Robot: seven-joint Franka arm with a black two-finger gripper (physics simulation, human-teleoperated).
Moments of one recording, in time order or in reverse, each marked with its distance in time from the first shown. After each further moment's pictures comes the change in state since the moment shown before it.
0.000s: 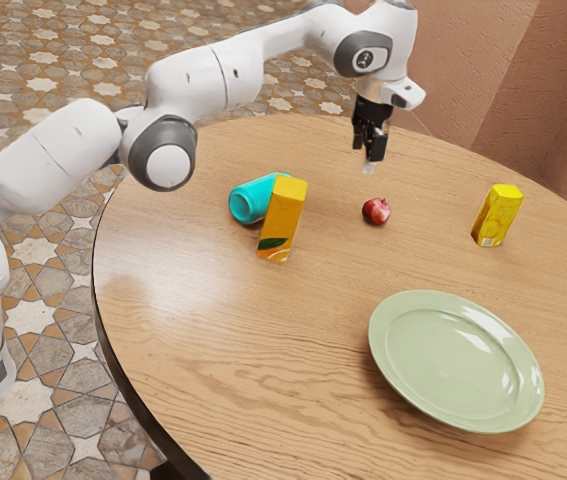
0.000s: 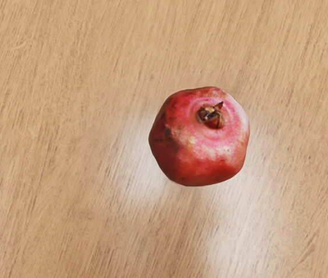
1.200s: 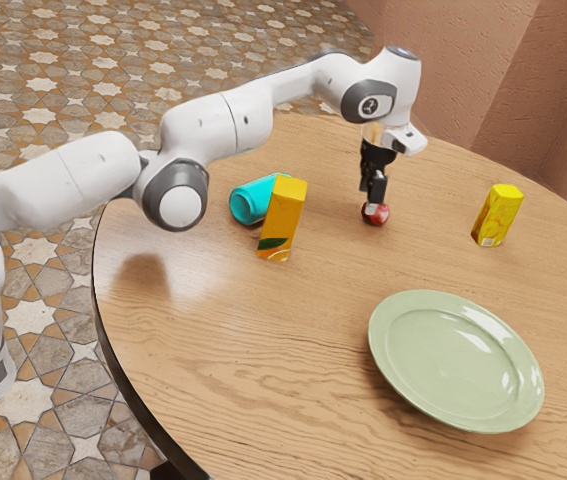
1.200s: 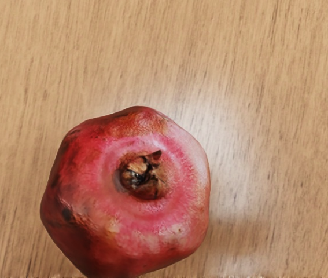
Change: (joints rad) arm -0.073 0.227 -0.041 0.211 0.036 -0.014 0.119
